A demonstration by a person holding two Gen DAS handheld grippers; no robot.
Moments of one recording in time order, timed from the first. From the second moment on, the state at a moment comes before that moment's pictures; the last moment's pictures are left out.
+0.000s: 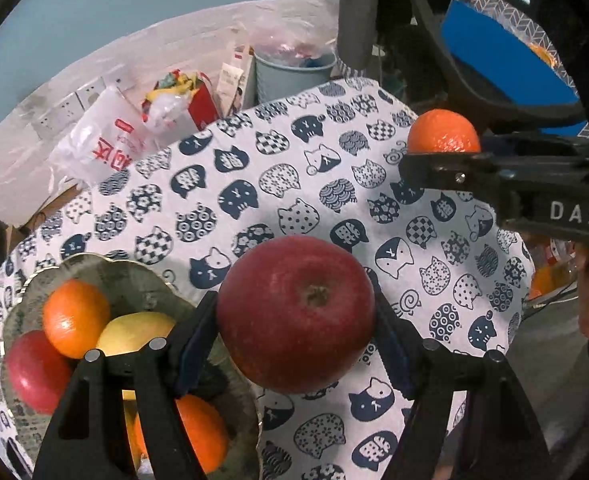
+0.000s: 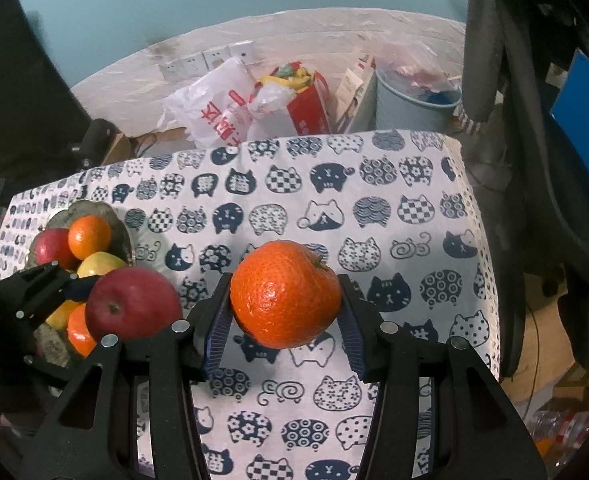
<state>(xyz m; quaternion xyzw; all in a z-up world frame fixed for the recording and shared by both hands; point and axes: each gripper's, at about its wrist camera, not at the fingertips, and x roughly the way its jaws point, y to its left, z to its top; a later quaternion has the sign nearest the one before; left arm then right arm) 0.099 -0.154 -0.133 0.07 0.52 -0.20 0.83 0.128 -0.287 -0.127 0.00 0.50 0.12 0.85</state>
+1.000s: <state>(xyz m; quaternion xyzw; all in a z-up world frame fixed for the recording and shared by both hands) 0.017 -0.024 -0.102 0.05 0.51 -0.11 0.85 0.107 -0.162 -0.104 -0.01 0.50 0.23 0.83</state>
